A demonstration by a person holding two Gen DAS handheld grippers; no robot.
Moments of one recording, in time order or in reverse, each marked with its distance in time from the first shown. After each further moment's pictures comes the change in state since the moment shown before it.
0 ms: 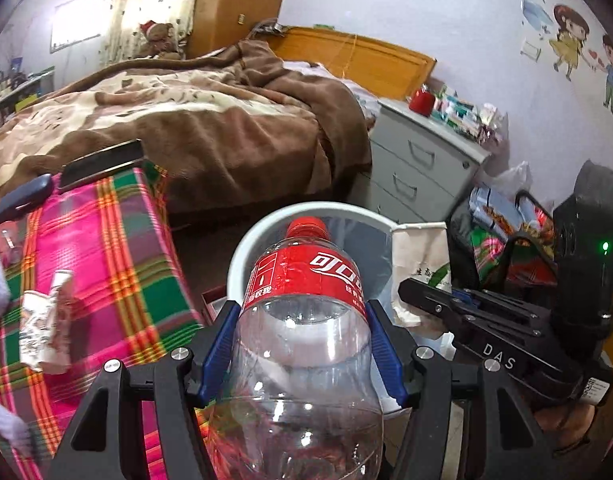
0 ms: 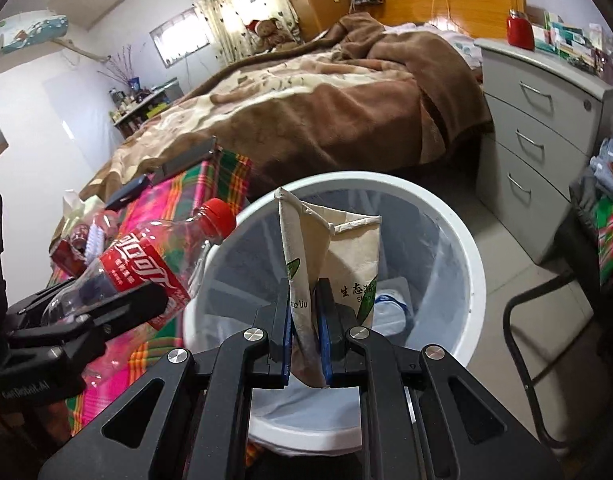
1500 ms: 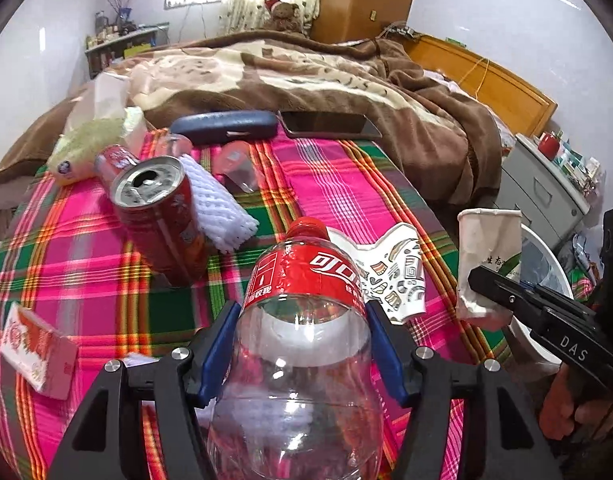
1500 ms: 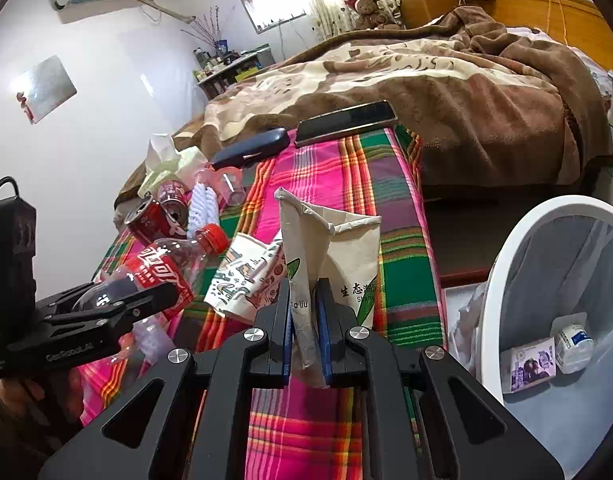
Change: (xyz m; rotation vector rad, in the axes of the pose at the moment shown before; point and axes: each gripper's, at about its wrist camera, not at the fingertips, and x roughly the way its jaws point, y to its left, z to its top) left arm -0.091 0.224 -0.053 -0.248 0.008 0.295; right arm 0.055 0.156 -0.004 -0.167 0.062 0.267
